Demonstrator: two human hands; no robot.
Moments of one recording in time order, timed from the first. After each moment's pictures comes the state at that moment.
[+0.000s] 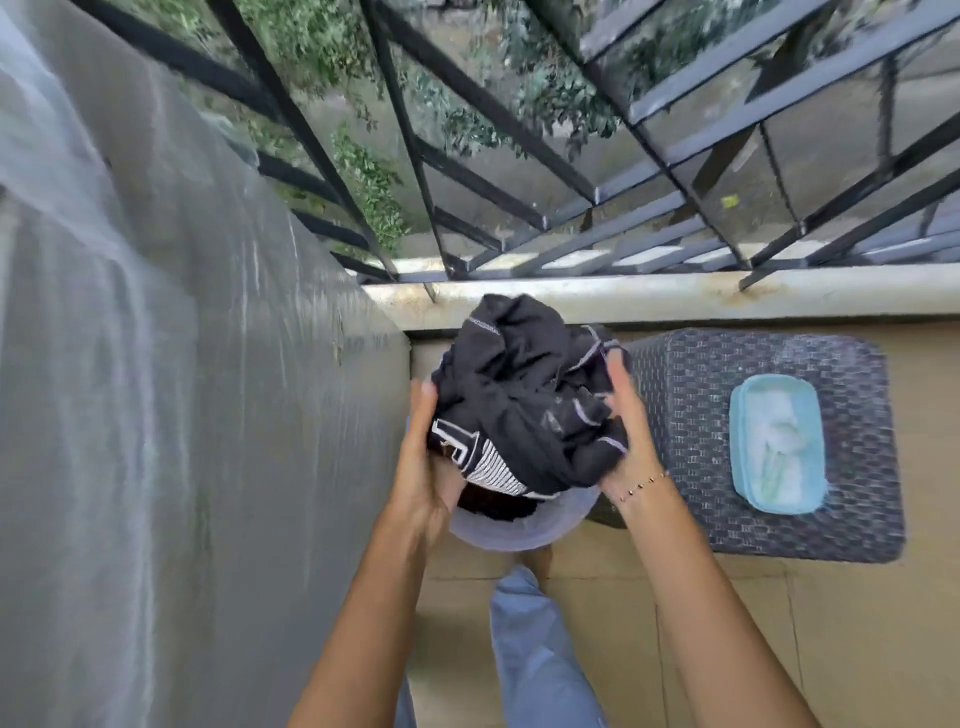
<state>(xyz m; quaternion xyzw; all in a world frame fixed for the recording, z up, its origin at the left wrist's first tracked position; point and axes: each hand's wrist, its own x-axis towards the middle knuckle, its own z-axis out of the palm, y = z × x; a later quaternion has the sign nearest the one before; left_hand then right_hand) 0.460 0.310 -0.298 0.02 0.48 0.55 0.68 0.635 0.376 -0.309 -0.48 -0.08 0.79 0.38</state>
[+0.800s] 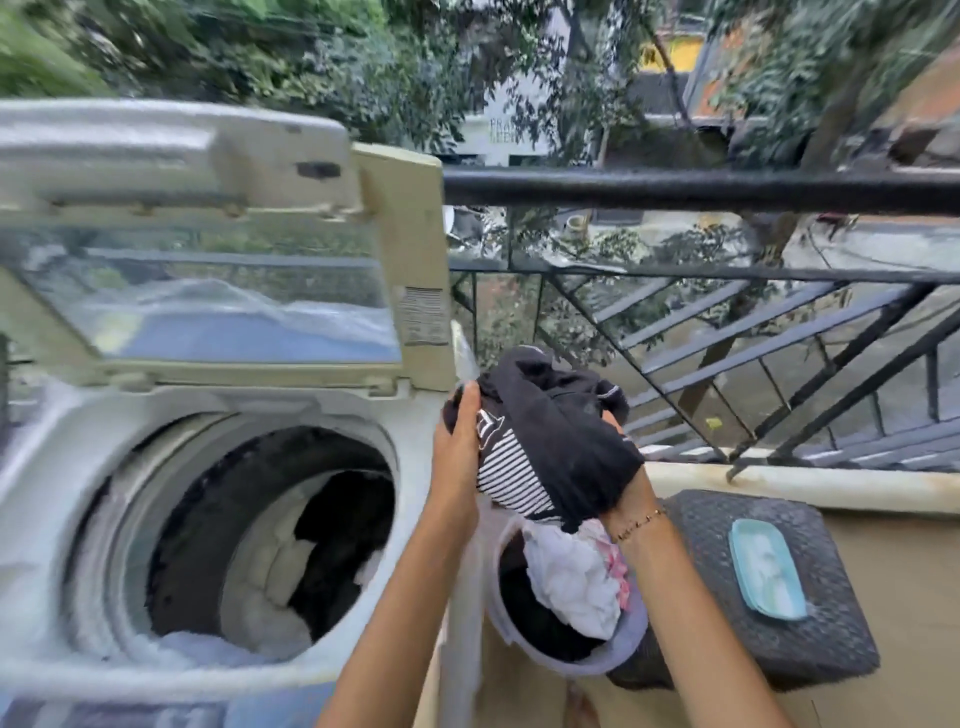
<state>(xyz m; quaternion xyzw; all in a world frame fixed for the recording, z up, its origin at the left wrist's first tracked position) 0.338 0.275 -0.012 0.14 0.56 0.62 0.54 0.488 0.308 -0.028 -0.46 -0.21 0.74 0.44</state>
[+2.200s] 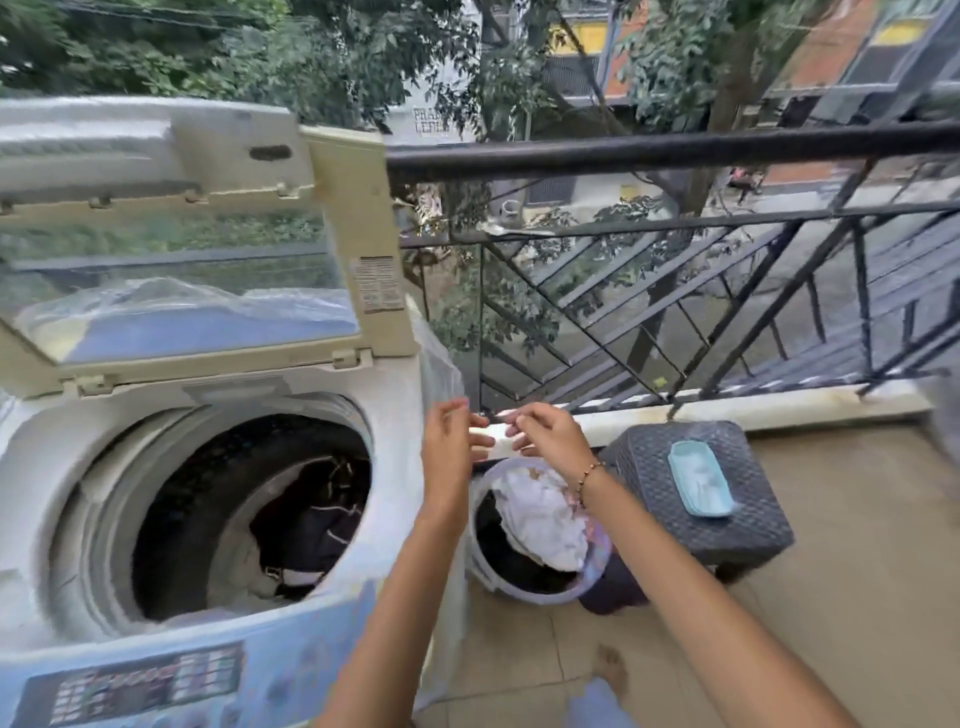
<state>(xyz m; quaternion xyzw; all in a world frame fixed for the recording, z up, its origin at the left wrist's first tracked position) 0.374 0.213 -0.016 0.27 0.61 0.55 0.50 0.500 0.260 -0.044 -0.57 -0.51 0.56 0.32</state>
